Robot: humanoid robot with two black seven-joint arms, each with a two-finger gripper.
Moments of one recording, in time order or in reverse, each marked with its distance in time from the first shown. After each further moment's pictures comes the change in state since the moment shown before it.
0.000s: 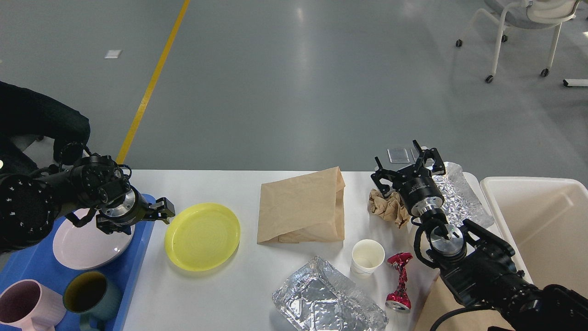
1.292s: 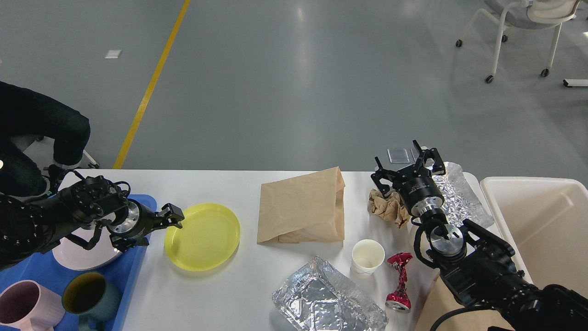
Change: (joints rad) left arm 0.127 0.050 -0.245 0.014 -0.002 0.057 -0.024; right arm 0.000 0.000 0.000 0.000 0.000 0.000 0.000
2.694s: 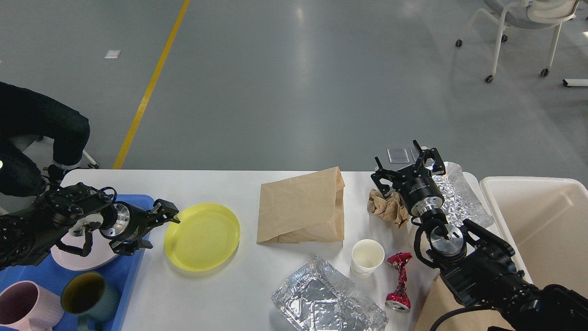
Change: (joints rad) left arm 0.071 0.082 -0.233 0.000 -0.002 -0.003 0.009; right arm 0.000 0.000 0.000 0.000 0.000 0.000 0.000
